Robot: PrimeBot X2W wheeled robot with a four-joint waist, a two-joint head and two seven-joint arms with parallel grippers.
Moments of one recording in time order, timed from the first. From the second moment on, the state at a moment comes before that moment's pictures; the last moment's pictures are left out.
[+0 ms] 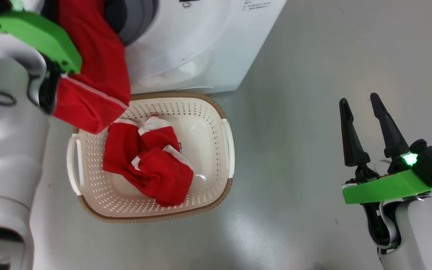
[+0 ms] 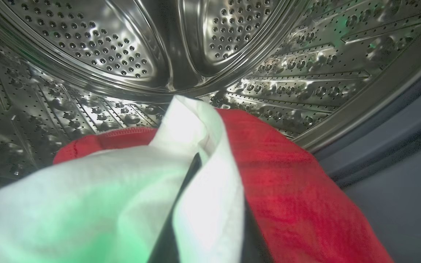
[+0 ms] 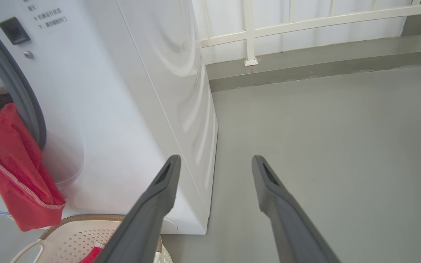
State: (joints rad) left arm -1.31 0.17 -0.35 1.22 -0.52 -0.13 -0.23; right arm -0.27 -0.05 0.01 0.13 0.34 0.13 -0.26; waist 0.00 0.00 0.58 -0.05
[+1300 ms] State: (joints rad) left arm -0.47 0.03 0.00 0.49 -0.33 -0.12 -0.25; right arm -0.25 -0.05 0.00 0.13 0.33 0.13 -0.26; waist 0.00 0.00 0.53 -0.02
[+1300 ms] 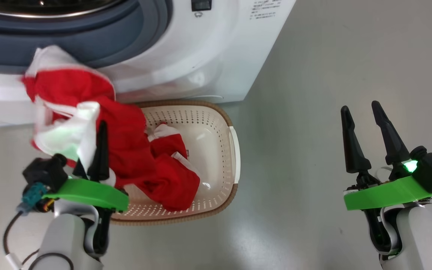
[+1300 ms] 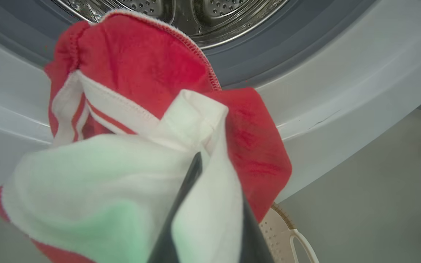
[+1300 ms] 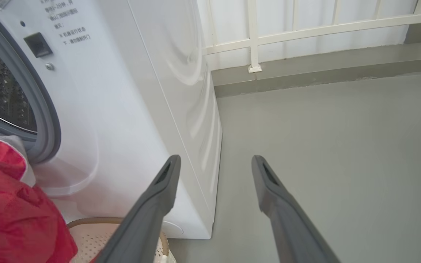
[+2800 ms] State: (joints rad) left arm -0.75 0.04 -0.13 0.98 -0.34 -0.13 -0.25; right arm -0.33 -0.05 0.00 0.12 0.34 0.13 -0.26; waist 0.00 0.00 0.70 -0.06
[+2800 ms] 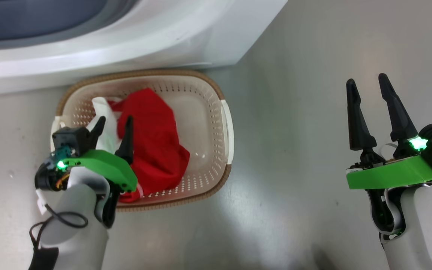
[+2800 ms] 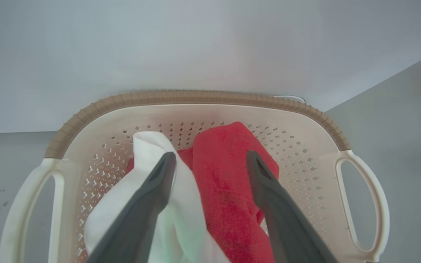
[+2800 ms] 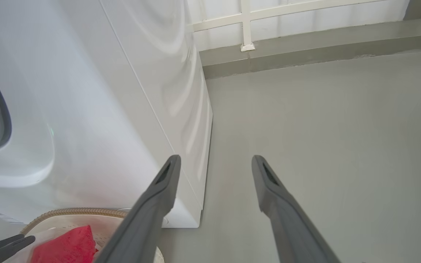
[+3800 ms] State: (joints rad) left arm -0.37 0.05 0.00 0.59 -0.26 -0.13 -0.25; right arm -0.14 -0.05 -0.02 0.18 0.32 0.13 -0.26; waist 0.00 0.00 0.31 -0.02
